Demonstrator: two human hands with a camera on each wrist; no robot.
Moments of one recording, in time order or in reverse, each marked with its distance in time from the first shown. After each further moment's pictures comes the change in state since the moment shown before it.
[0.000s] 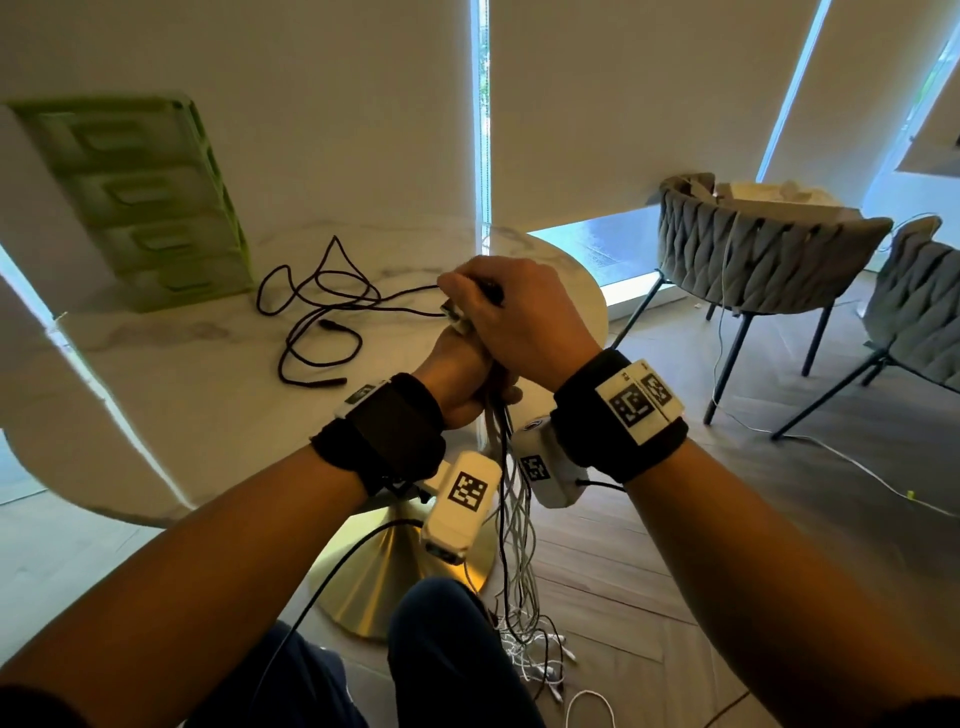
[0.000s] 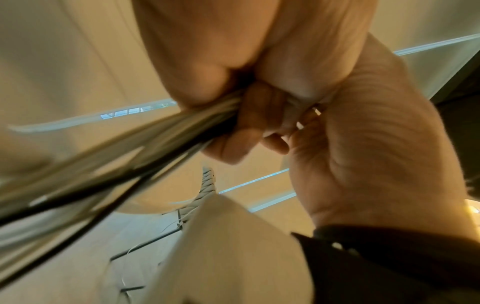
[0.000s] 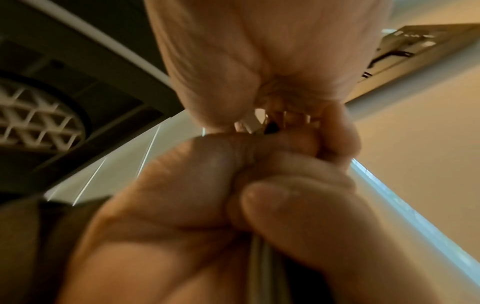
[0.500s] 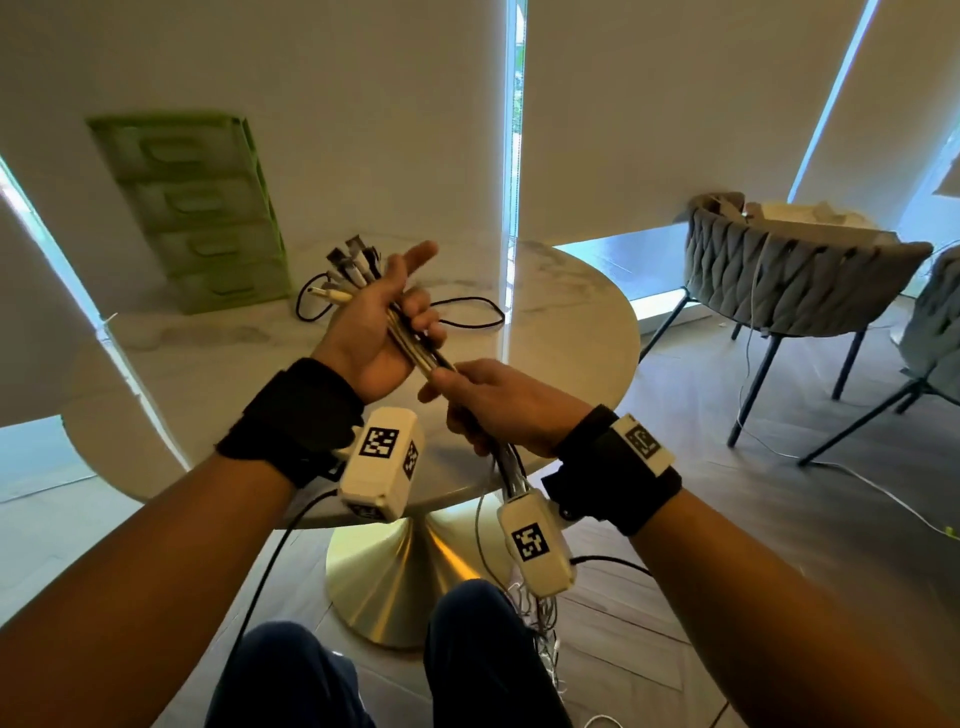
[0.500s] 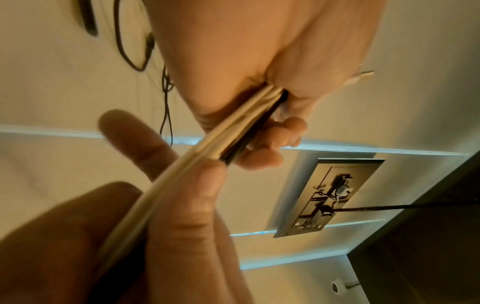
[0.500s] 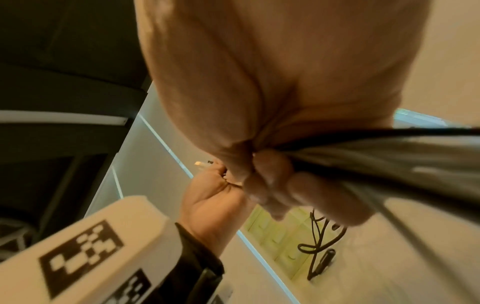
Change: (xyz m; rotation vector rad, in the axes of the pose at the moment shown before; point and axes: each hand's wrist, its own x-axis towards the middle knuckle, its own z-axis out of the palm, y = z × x) left_hand -0.007 0.047 -0.091 -0.367 -0.012 0.163; right_hand -0.019 -0.012 0.042 0.459 -0.675 0.351
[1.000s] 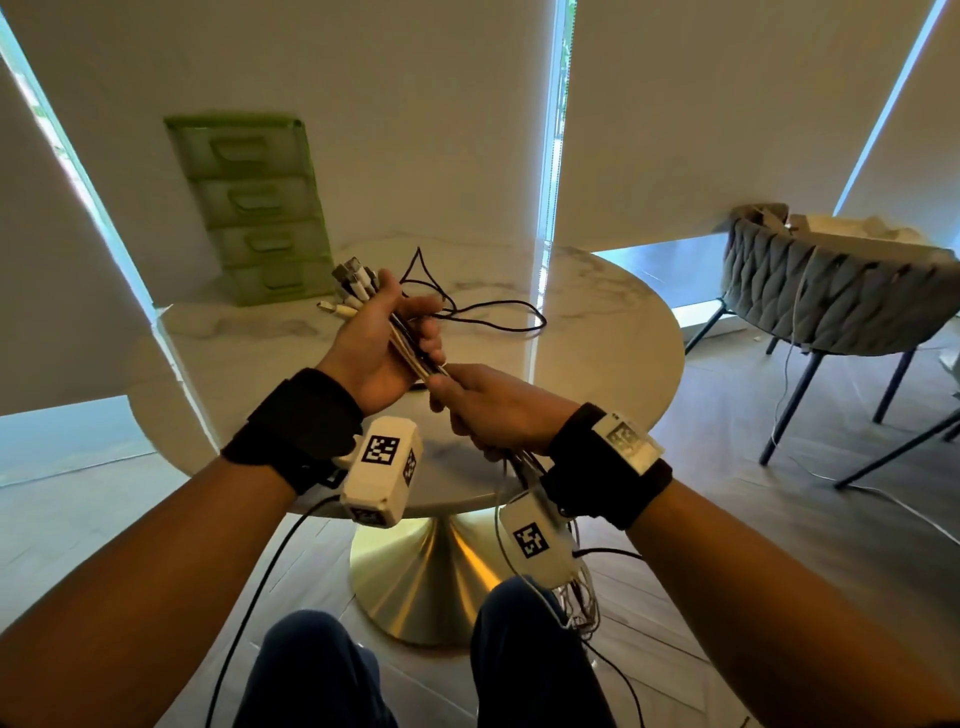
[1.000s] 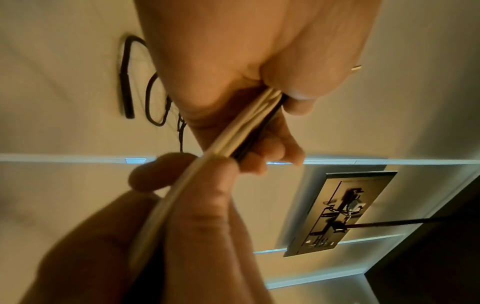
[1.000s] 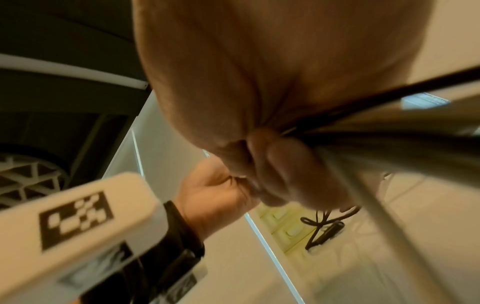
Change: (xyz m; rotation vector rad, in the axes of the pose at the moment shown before) left_hand -0.022 0.017 -0.038 0.039 0.173 -0.067; right_hand 0.027 -0.022 0.035 -0.174 -0.038 0.041
